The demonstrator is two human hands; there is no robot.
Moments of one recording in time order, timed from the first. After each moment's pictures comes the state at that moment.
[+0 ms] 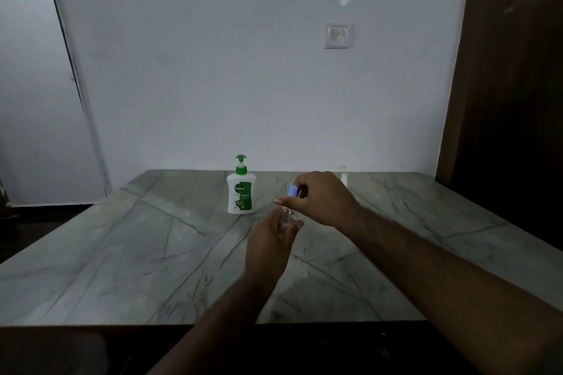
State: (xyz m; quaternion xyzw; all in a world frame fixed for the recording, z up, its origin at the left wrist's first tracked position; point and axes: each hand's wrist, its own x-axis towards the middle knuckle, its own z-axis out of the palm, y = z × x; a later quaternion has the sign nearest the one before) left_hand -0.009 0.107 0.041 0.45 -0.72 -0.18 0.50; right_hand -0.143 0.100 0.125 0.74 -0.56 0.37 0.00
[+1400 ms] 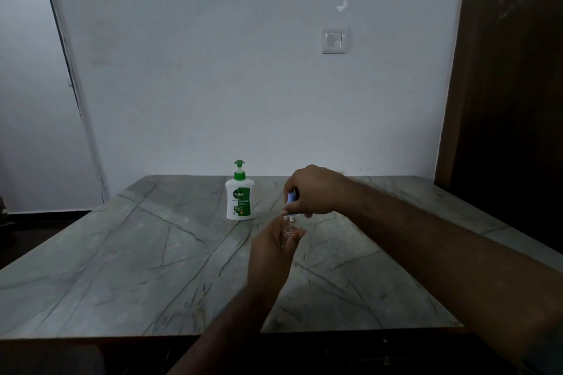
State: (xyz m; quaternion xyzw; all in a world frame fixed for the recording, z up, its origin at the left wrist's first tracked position) left_hand -0.015 0.099 0.029 0.44 -0.71 -0.21 0.51; right_hand -0.136 0.106 0.174 0.80 -0.59 0.11 0.00
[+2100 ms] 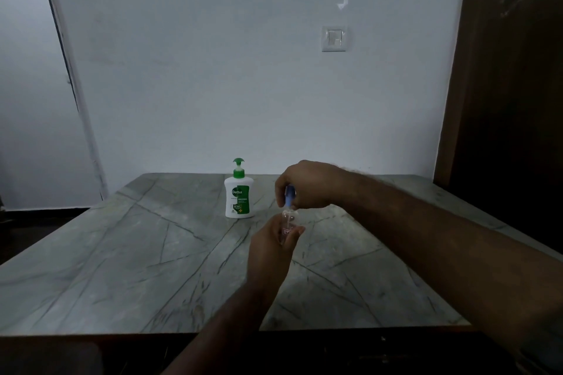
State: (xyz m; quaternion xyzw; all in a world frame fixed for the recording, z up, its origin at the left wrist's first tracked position) left_hand -0.016 0.097 0.029 0.45 -0.71 -0.21 0.50; right_hand -0.125 0.106 0.187 0.83 -0.56 0.05 0.02
